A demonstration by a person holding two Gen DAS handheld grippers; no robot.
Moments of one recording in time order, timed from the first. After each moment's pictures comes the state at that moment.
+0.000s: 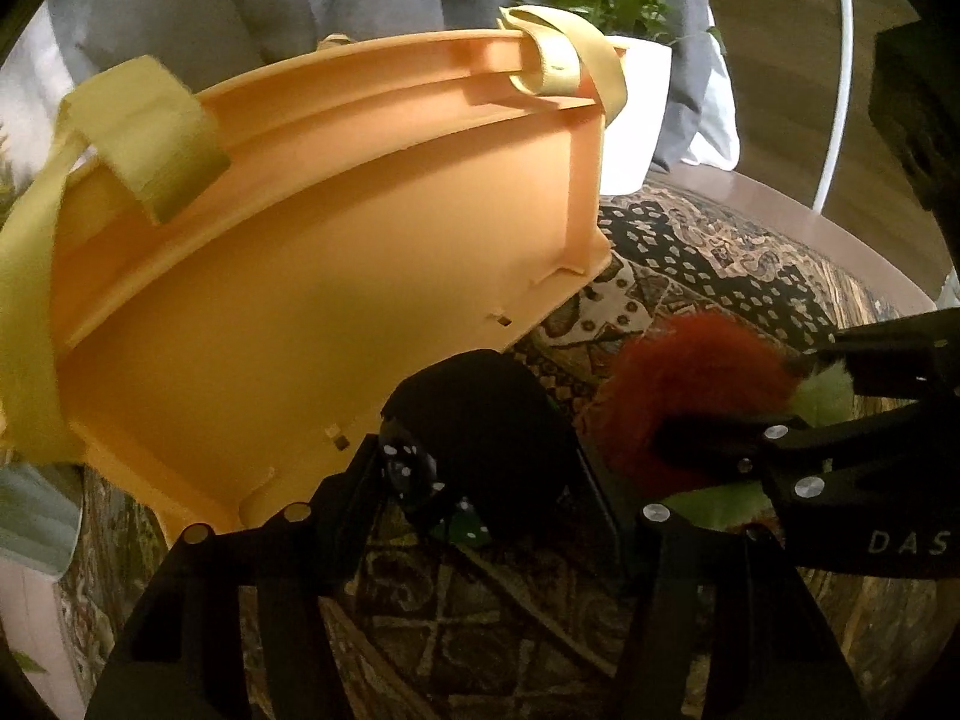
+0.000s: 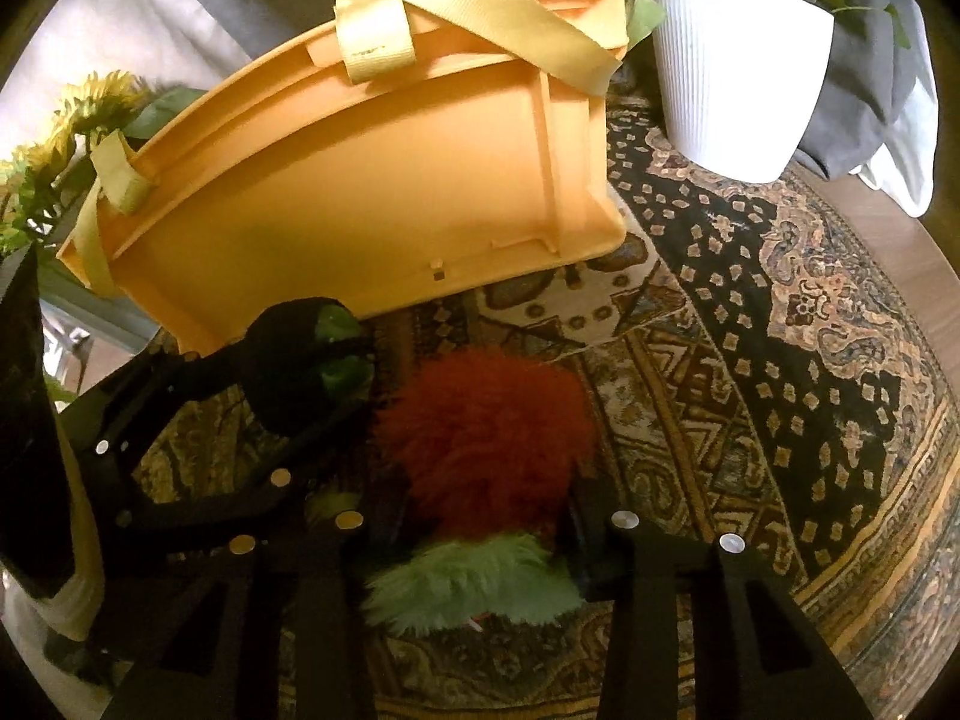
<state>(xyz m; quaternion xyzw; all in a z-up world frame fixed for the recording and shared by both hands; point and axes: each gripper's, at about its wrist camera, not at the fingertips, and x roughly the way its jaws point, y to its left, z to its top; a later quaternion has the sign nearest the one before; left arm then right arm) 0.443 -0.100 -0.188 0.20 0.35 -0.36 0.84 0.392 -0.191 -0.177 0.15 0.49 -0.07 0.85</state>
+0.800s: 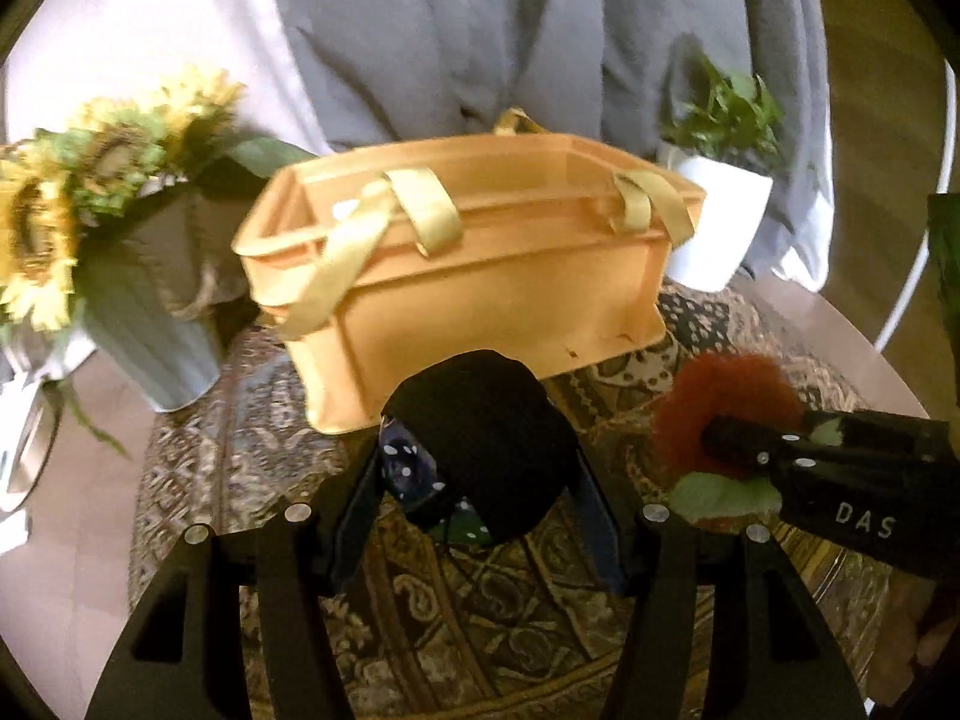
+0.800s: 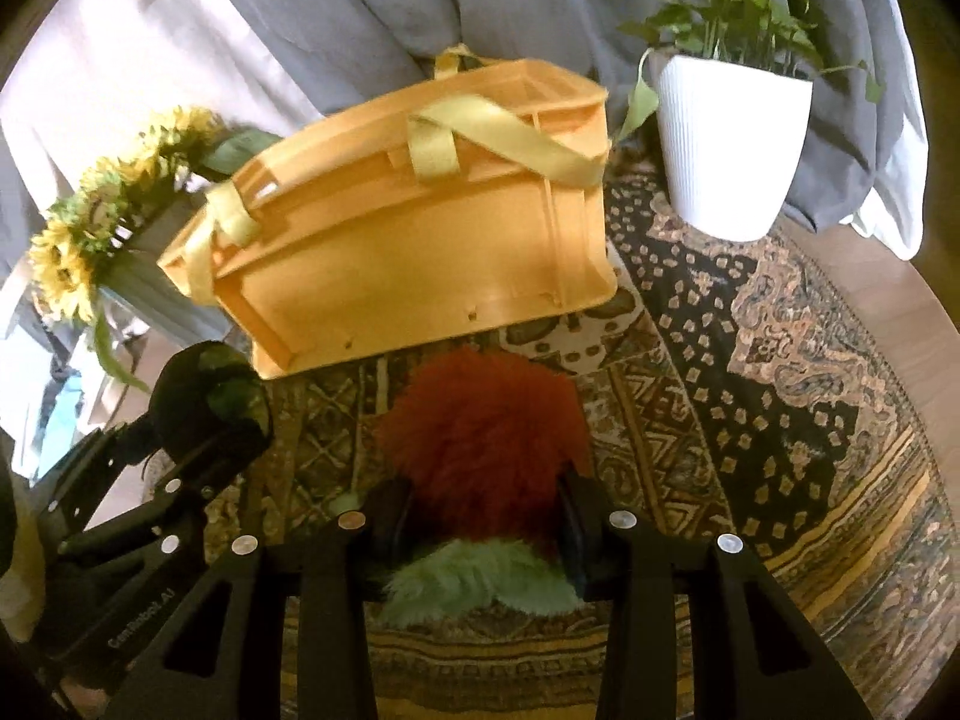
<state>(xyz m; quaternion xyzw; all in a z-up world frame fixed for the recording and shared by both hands) 0.373 -0.053 -0.123 0.08 0.35 -0.18 0.92 0.355 -0.201 -0.130 0.15 0.44 -0.03 0.89</state>
